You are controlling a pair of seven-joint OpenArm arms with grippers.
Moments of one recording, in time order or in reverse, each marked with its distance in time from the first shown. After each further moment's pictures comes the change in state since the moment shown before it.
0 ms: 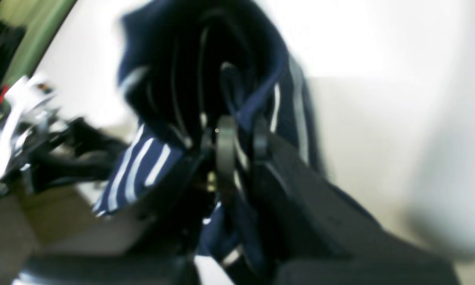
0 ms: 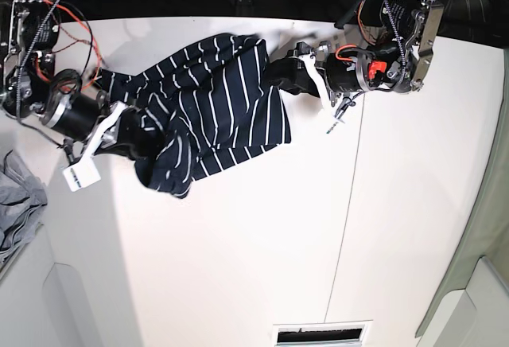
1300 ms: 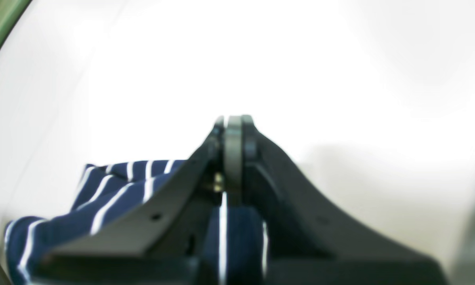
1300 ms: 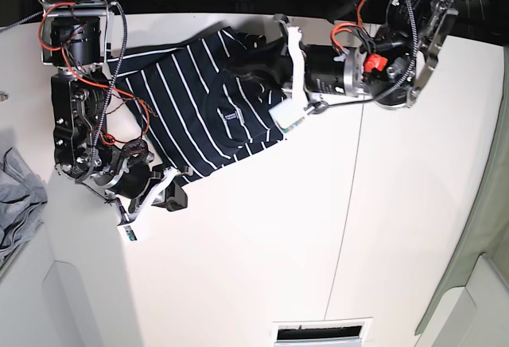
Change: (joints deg) left arm 0.3 -6.6 15.2 21.3 -11.2 -0.4 3.2; right arm 21.2 -8.8 -5.6 -29.0 -23.2 -1.8 16.9
